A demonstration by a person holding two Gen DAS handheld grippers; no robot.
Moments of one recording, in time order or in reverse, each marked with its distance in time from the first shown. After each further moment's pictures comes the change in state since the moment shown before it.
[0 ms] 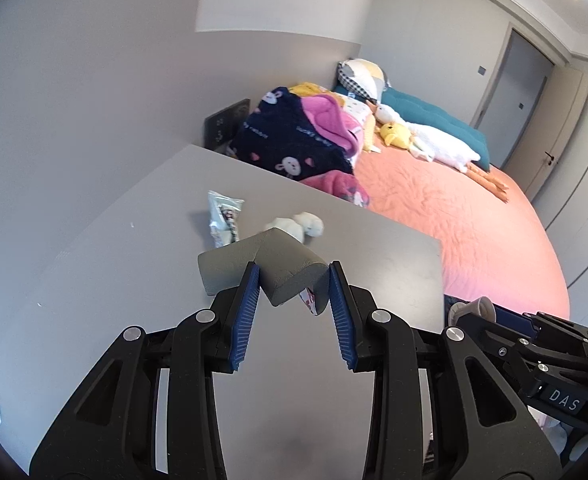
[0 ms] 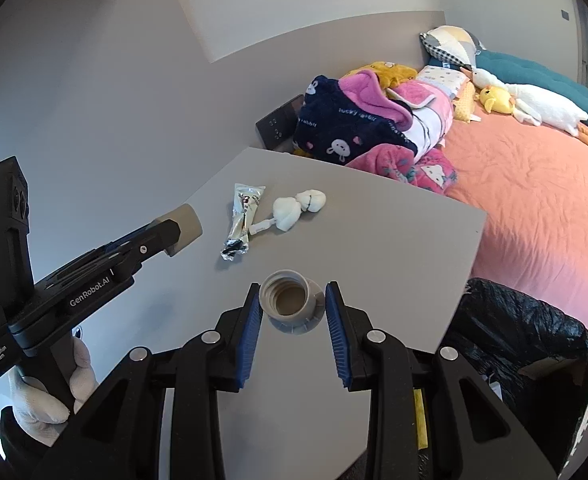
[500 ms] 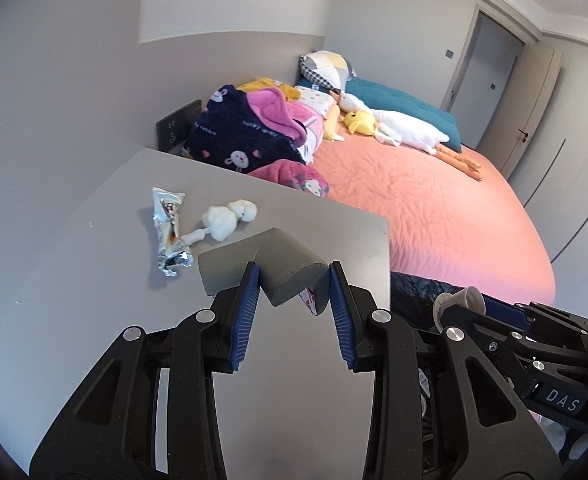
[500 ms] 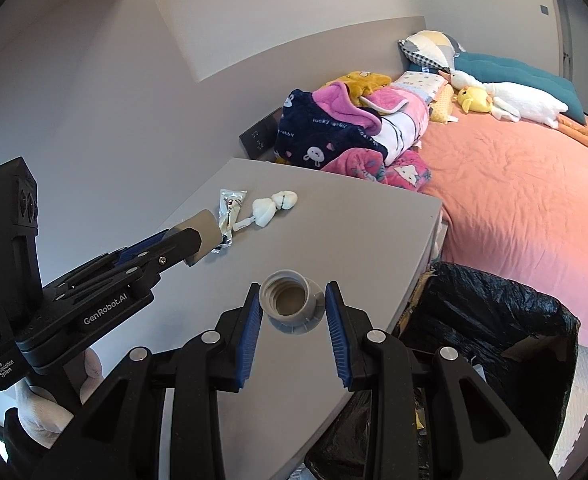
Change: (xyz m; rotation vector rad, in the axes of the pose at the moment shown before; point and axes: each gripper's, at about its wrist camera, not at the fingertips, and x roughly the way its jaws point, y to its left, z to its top) left arm -0.014 -0.060 -0.015 0.080 0.016 -0.074; right arm -0.050 -0.026 -0.023 0.042 -0.043 -0.026
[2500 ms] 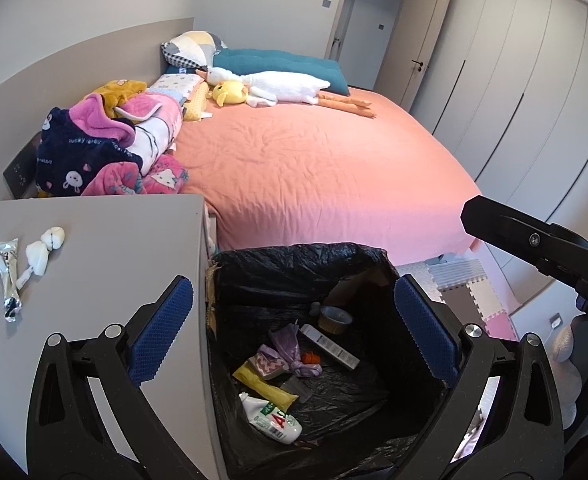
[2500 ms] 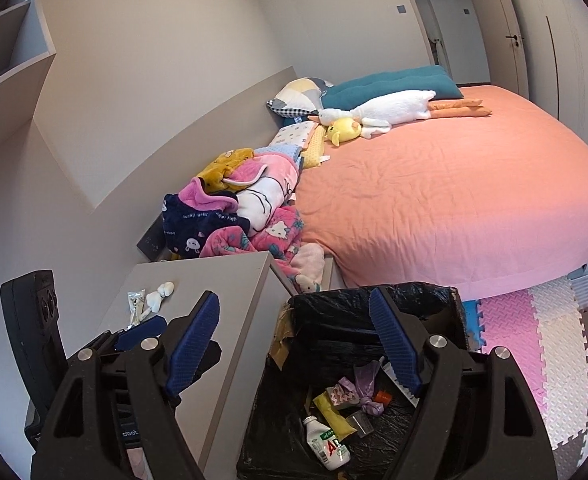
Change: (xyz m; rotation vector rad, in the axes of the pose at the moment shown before) left arm 0.040 -0.166 -0.015 0.285 0.104 -0.295; right arm -0.120 -0.138 -0.034 0.326 -0.263 -0.226
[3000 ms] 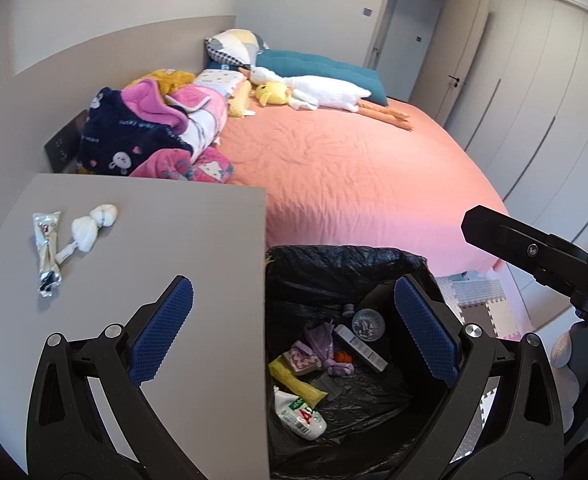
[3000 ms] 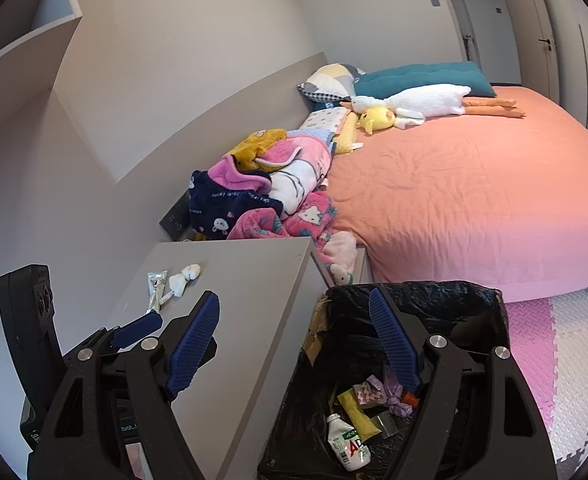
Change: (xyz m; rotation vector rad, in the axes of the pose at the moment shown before) left arm -0.018 0.053 -0.011 -0.098 -0.018 0.101; right arm 0.036 0.048 -0.003 -0.077 0.061 0.079
